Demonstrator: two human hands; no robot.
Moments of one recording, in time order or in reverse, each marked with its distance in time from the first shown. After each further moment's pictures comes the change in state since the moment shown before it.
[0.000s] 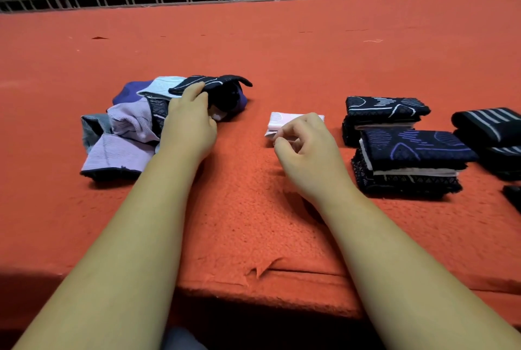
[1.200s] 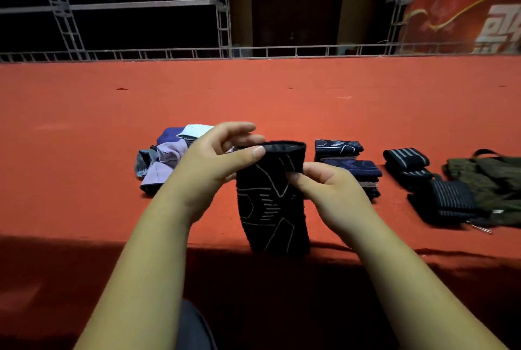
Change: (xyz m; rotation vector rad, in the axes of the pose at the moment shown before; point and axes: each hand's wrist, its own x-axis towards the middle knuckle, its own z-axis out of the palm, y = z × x) left_hand -0.171 0.098 -0.216 -1.288 -0.308 -0.023; right_hand -0.116 -0.135 -0.127 0.314 -0.183 0.104
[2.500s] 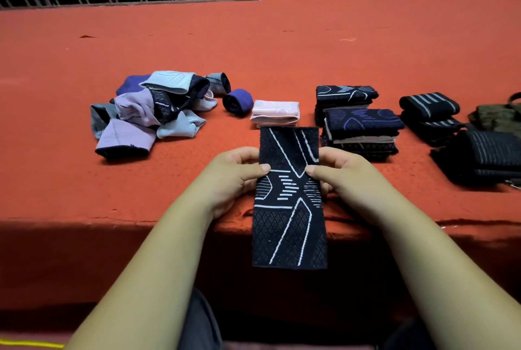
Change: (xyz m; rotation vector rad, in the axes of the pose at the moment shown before) left_hand 0.053 -0.177 0.036 -0.264 -0.095 -0.408; right_hand 0.025 0.135 -0.030 0.074 -0.086 0.292
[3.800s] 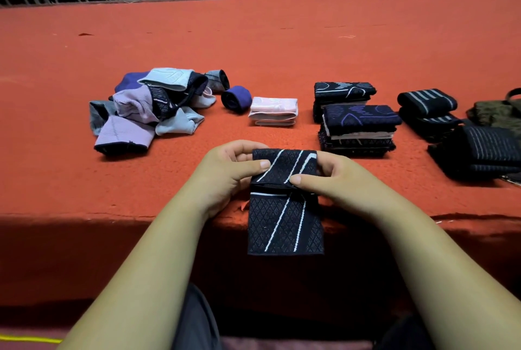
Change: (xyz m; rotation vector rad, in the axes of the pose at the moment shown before) left_hand -0.012 0.004 -0.001 -0.049 -0.008 0.096; right_hand -0.013 -0.008 0.006 0.024 -0.231 -0.057
